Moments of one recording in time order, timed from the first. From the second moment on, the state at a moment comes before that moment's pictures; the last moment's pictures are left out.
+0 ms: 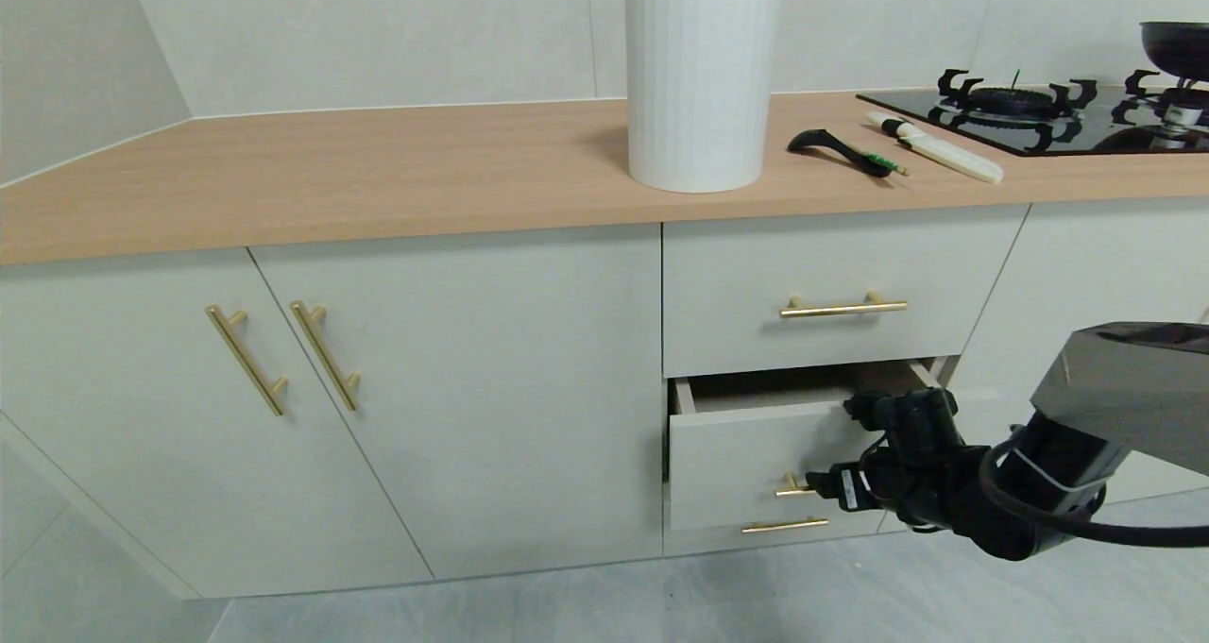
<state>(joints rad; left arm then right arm) 0.00 0.00 0.00 0.00 0.01 0.00 0.28 2.26 -0.78 -0.74 -0.10 0.09</state>
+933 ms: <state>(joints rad) 0.00 0.00 0.00 0.00 0.01 0.00 0.35 1.85 -0.74 -0.58 -0.05 0.11</state>
